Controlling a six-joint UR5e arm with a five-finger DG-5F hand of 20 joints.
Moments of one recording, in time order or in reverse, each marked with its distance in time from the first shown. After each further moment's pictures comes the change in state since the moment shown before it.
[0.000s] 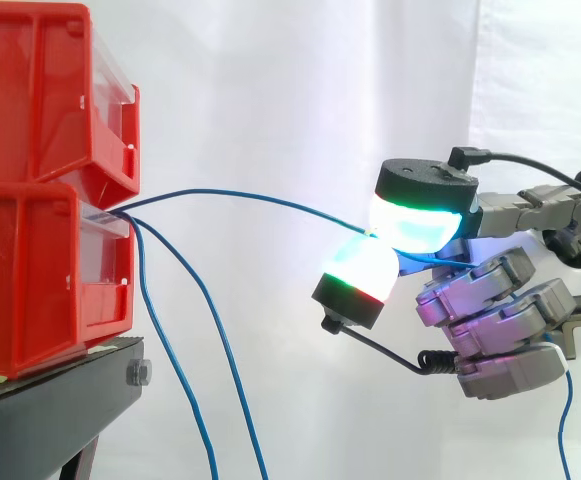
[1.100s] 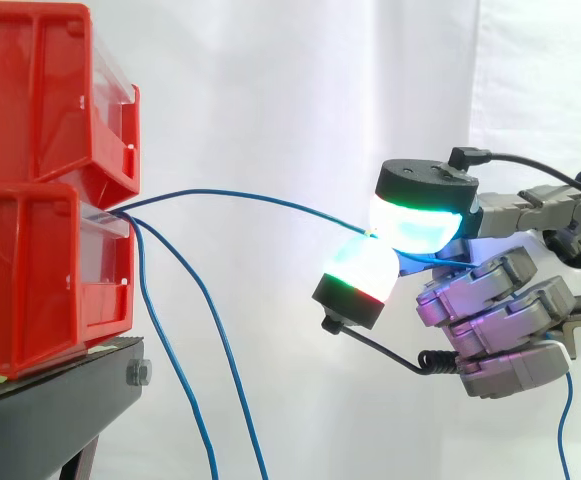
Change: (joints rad) arm 0.000 0.000 0.000 -0.001 0.000 0.000
